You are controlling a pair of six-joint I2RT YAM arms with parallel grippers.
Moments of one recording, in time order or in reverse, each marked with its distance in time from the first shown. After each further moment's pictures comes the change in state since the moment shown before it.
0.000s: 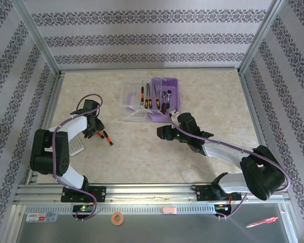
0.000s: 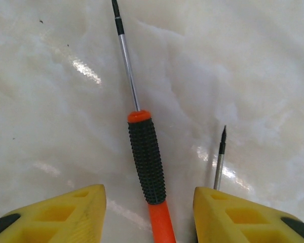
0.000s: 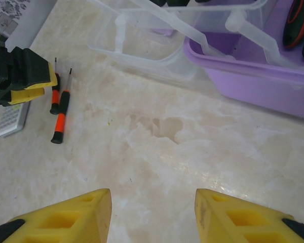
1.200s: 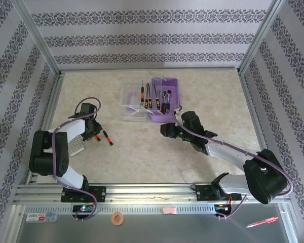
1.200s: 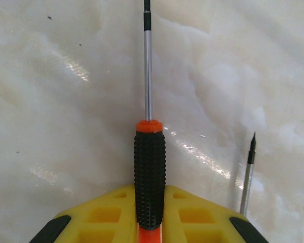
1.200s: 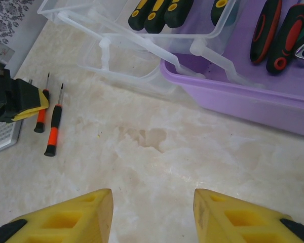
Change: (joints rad) left arm 0.041 -0.024 -0.077 0.091 0.035 0.054; right arm -0.048 -0.048 0.000 -0.030 0.011 0.000
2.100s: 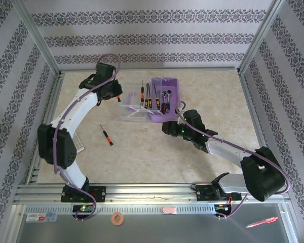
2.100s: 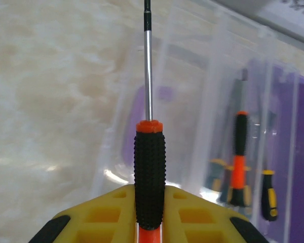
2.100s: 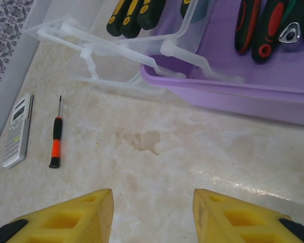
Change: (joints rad) left arm -0.272 0.192 0.809 -0.257 0.060 0.115; right arm -0.060 0.032 0.000 0.015 -0.049 0.103
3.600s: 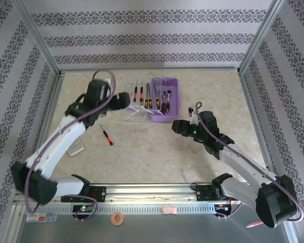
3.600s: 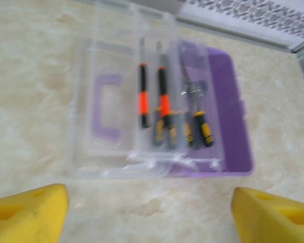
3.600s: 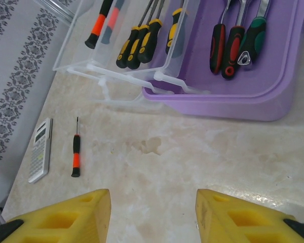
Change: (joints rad) left arm -0.116 -0.537 -0.458 0.118 -0.038 0.035; right arm -0.090 -0.307 -0.031 -0.207 -0.021 0.033
